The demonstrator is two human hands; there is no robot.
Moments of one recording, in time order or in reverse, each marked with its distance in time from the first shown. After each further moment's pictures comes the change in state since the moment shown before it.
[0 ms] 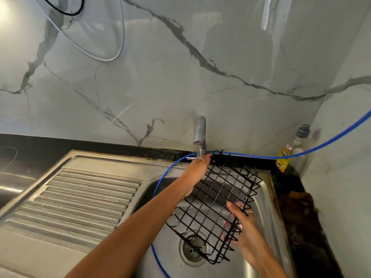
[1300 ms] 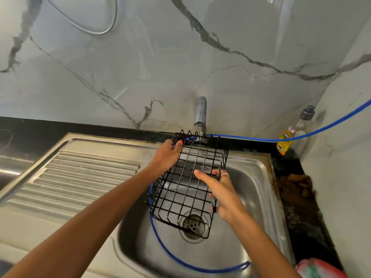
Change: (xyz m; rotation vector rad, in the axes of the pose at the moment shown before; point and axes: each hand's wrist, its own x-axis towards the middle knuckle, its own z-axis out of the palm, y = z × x) left_hand 0.016 -0.051 -0.064 0.393 0.317 0.152; right_hand 0.004 -0.027 0.068 -0.270 -0.036 -0.027
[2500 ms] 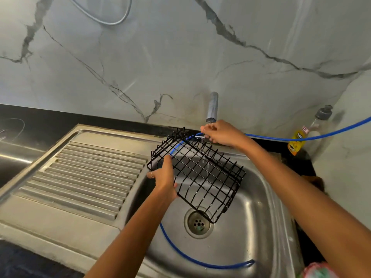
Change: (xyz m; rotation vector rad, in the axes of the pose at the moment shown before) left_hand -0.048 -0.027 0.024 -1.087 0.311 -0.790; right_hand 0.085 -0.111 0.012 -0.940 -0.237 -0.454
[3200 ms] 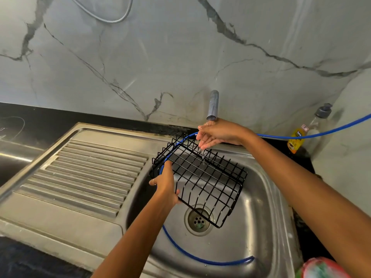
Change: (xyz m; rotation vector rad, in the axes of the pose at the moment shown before) left_hand 0.002 -0.012 -0.009 0.024 0.041 -0.124; right_hand 0.013 -0.002 0.001 0.360 -0.264 0.101
